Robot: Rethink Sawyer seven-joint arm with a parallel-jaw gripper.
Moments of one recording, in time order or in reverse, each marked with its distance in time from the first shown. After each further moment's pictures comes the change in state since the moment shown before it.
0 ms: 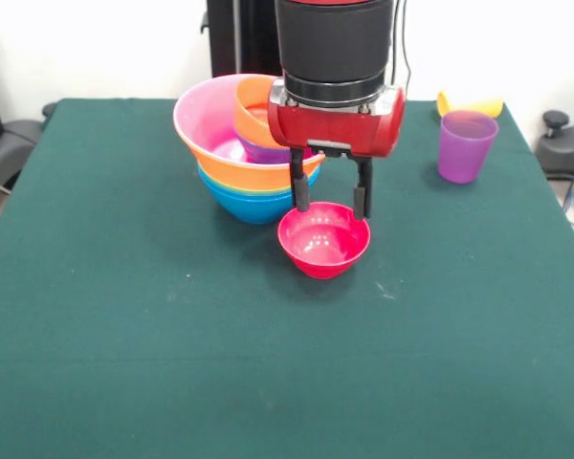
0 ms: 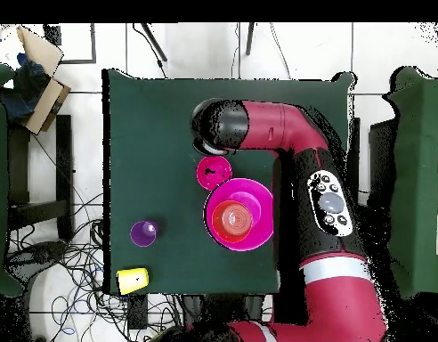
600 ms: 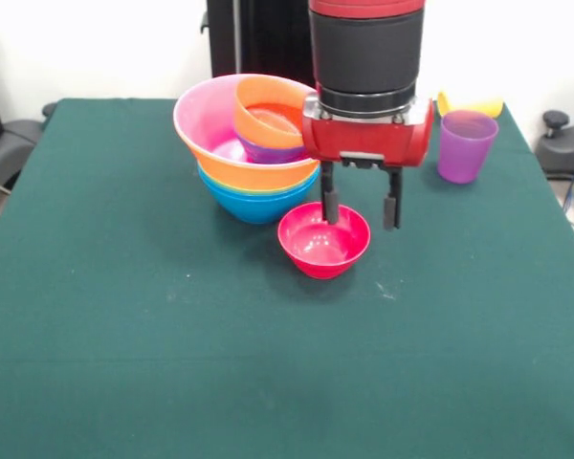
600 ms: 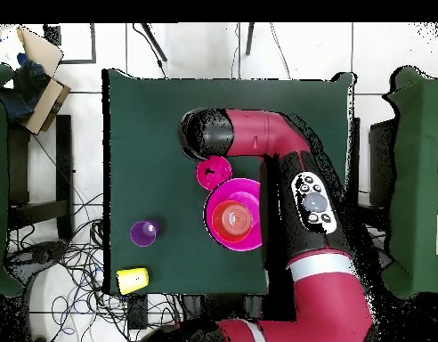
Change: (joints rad) arm 0.026 0.005 0.005 0.052 -0.009 -0.110 0.000
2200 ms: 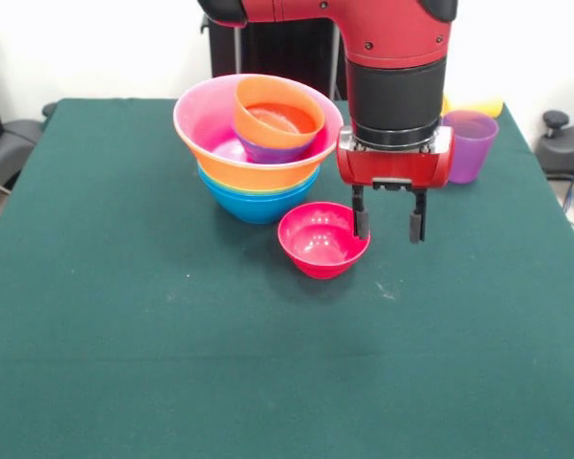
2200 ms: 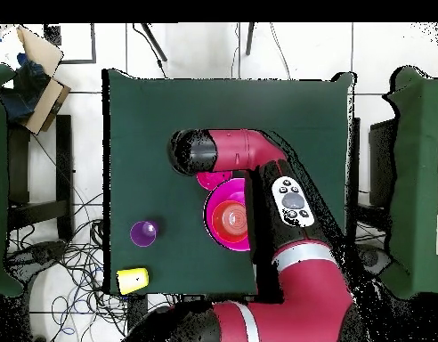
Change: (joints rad) arm 0.025 0.055 0.000 0.077 -0.012 -0.112 0.000
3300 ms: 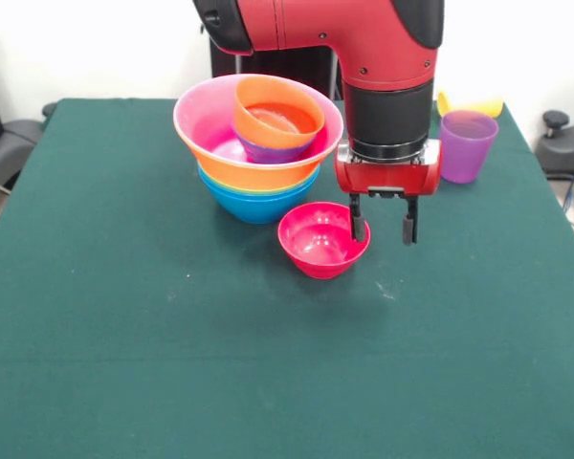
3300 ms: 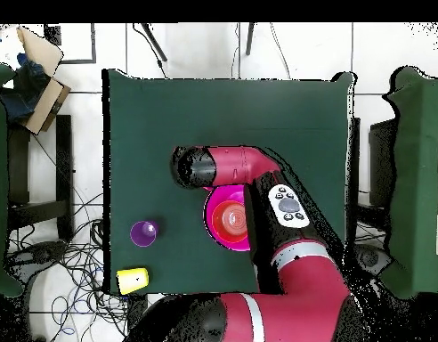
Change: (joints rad) arm -0.007 0.037 -0.009 0.079 -0.032 -0.094 0.000
